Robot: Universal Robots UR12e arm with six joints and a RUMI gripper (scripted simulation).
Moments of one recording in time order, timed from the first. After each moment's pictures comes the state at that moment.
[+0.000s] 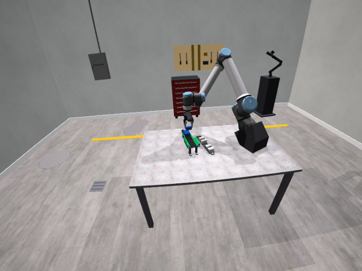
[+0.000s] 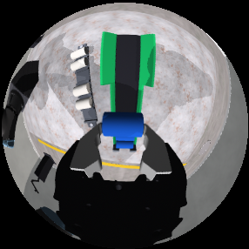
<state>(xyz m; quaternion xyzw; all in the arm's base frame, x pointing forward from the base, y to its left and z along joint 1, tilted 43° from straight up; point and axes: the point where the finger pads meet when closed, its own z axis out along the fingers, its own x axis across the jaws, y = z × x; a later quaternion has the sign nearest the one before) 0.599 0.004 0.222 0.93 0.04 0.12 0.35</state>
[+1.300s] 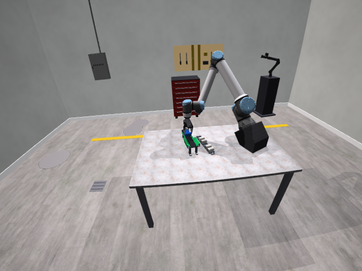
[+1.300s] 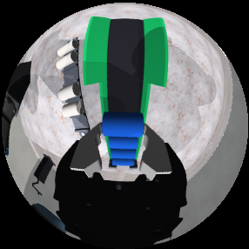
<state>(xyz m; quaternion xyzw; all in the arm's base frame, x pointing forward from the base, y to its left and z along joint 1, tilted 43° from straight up) 0.623 -0.049 0.167 0.93 0.04 0.12 0.35</state>
